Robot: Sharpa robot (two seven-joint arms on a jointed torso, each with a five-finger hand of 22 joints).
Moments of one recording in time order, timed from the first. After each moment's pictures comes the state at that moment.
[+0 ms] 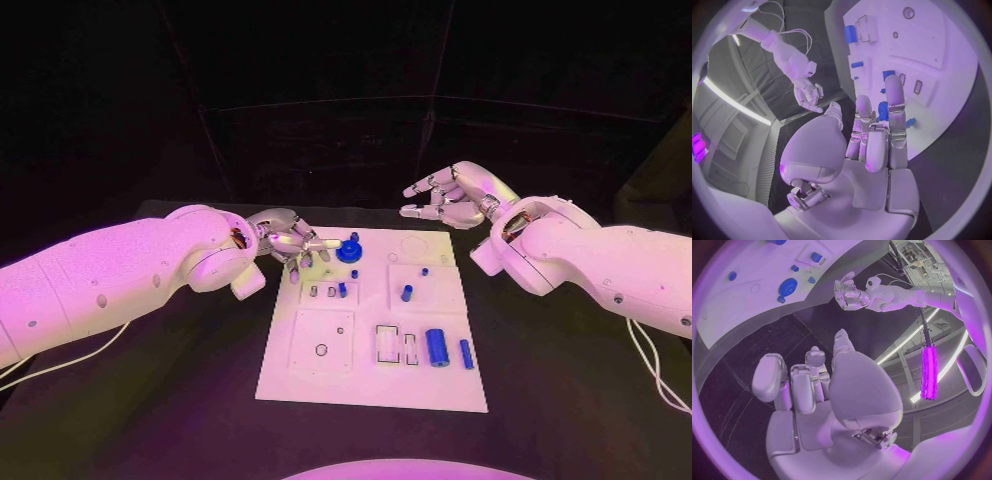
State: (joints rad) left arm 1.26 -0.76 -0.04 1.39 -0.64 0.01 -0.21; left_hand 1.15 0.03 -0.12 0.29 0.05 1.02 0.08 0.39 0.21 1.24 0.01 0.83 0.62 1.47 -0.06 1.45 1.30 0.17 1.34 0.04 0.71 0.39; right arm 1.24 -0.85 -0.01 1.52 -0.93 -0.44 0.09; right_hand 1.38 -0.03 -0.14 0.25 0.12 0.93 0.16 0.07 0.07 1.21 0.07 1.04 0.99 1.47 -0.01 1.45 1.31 0.09 1.36 0.10 1.37 1.08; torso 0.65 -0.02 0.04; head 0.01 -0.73
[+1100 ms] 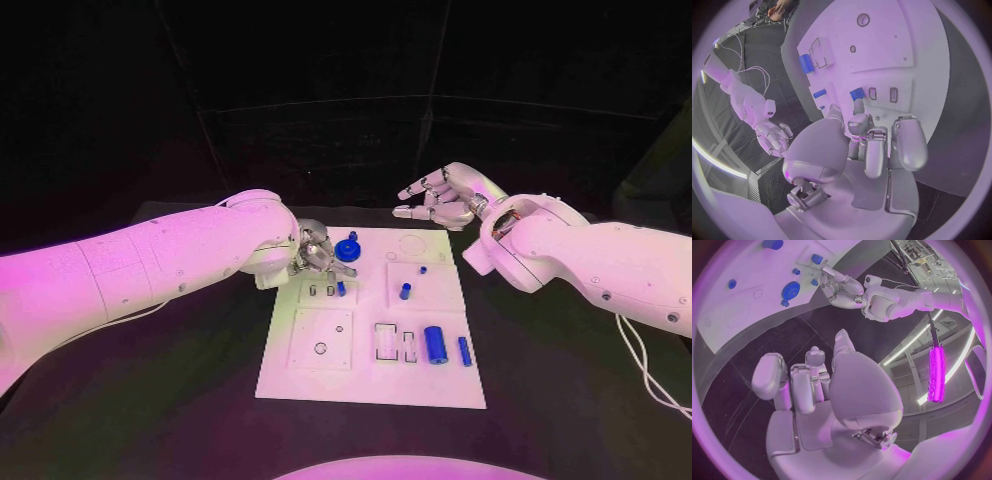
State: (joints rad) left arm 1.31 -0.53 -0.11 1.24 -0.92 0.20 -0.52; left_hand 1.16 0.09 -0.22 0.28 0.05 0.95 0.05 0.61 0.36 1.29 -0.02 1.15 0.97 1.47 -0.08 1.57 1.31 0.09 1.46 0.03 1.32 1.17; right arm 1.24 -0.81 -0.01 1.52 -0.95 -0.44 -0.03; right_hand 1.37 -0.03 -0.17 0.25 0.15 0.93 0.16 0.07 0.07 1.21 0.07 1.04 0.98 1.47 -0.01 1.44 1.31 0.09 1.35 0.10 1.35 1.07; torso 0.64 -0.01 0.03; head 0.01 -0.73
